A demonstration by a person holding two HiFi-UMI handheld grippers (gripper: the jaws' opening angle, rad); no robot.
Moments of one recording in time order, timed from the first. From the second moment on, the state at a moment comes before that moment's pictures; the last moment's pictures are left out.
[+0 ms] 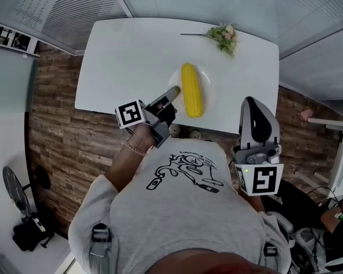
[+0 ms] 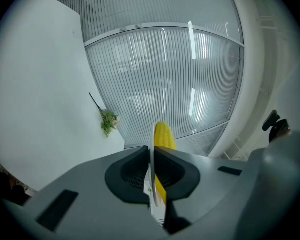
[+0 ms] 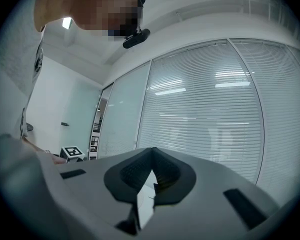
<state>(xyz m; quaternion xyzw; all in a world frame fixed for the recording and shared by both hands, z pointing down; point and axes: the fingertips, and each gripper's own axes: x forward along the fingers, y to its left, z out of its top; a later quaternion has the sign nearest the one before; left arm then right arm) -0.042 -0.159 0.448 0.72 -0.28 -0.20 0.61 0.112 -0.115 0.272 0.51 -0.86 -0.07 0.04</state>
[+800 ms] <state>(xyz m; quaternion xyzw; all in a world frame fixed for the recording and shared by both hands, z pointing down) -0.055 -0.152 0.512 0.72 -0.30 -0.16 0.61 0.102 -0.097 0.268 0.51 -0.86 -0.07 0.04</state>
